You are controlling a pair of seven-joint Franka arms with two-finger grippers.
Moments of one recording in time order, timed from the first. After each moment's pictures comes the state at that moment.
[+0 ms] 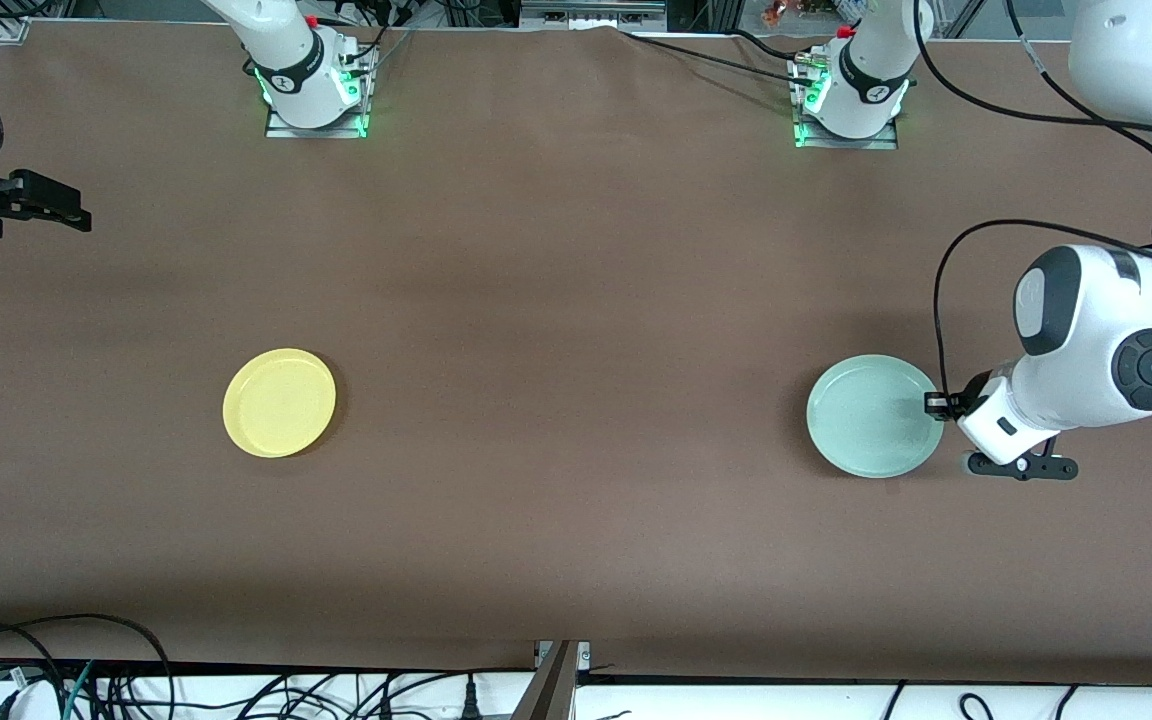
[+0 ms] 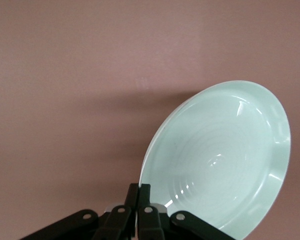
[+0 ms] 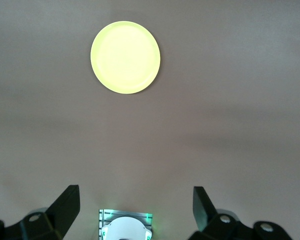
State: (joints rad) left arm 0.05 0.51 -0.14 -1.51 0.13 1.86 -0.05; right arm 0.04 0.10 -0.10 -1.47 -0.02 1.38 -0.15
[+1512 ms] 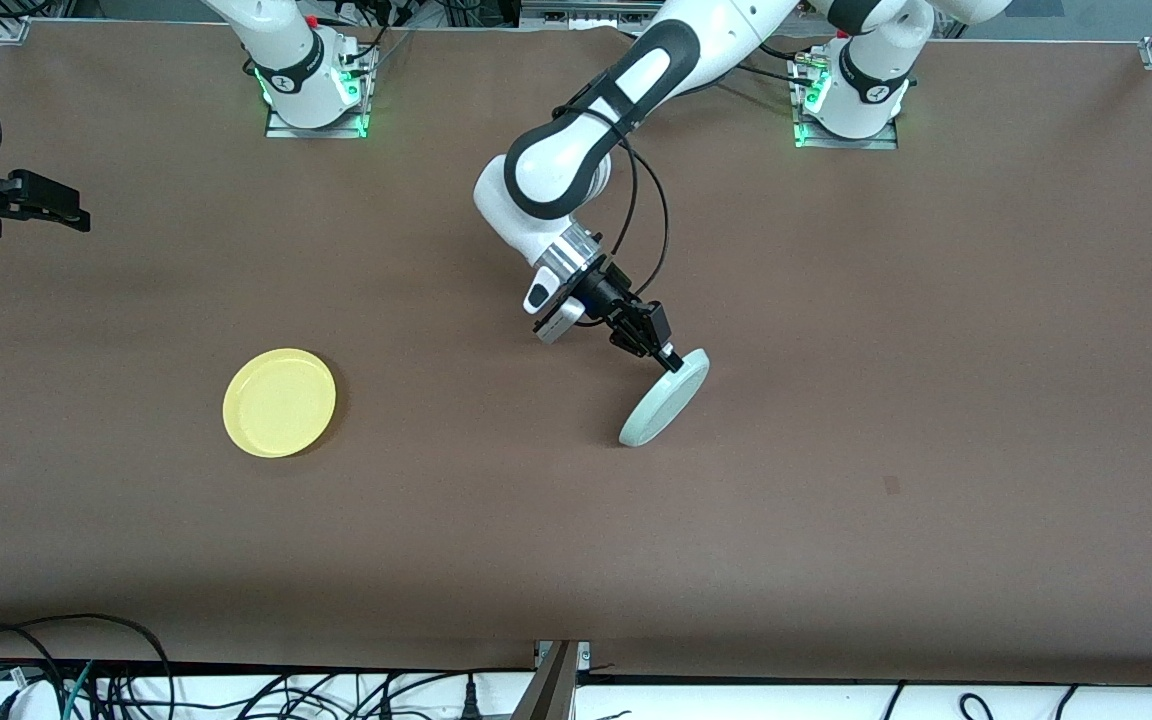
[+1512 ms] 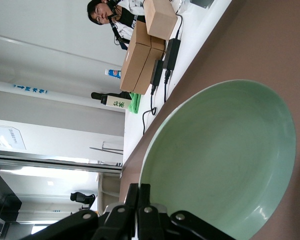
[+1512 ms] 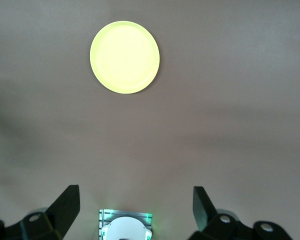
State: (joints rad) left arm -0.87 0.86 -0.12 -1.35 1.26 1.51 -0.90; right arm 0.04 0.10 -0.10 -1.47 -0.02 1.38 -0.15
